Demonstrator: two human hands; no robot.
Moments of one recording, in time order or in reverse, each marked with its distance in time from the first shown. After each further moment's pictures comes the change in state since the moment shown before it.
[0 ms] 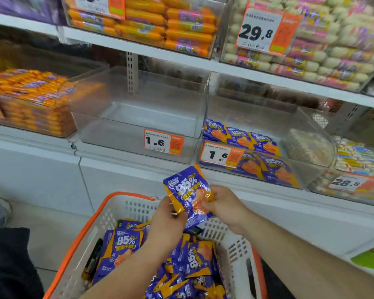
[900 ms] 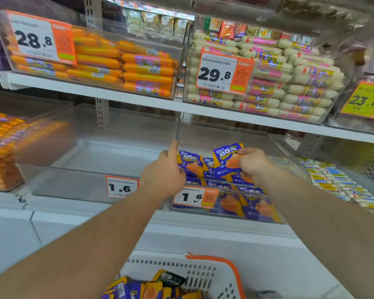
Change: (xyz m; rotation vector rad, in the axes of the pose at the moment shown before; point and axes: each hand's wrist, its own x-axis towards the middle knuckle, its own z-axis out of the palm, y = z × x) left_hand 0.136 0.162 0.033 0.891 0.021 0.477; right_hand 0.097 -0.095 -0.175 0.117 0.622 0.020
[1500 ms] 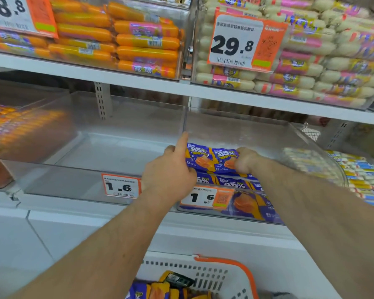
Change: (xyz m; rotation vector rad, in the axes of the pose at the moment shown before) left_hand 0.004 -0.006 0.016 0.116 0.146 -0.014; right_hand 0.071 0.027 0.046 -0.943 -0.159 -0.132
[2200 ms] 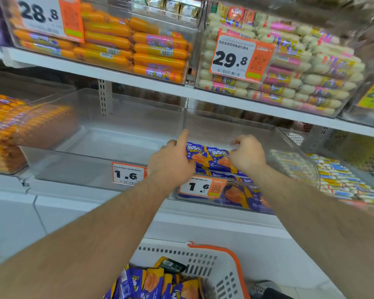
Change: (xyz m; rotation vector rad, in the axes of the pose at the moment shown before) left_hand 0.000 0.001 -0.010 -0.068 -0.111 0.041; right_hand -0.080 -0.015 -0.025 0.094 0.459 -0.171
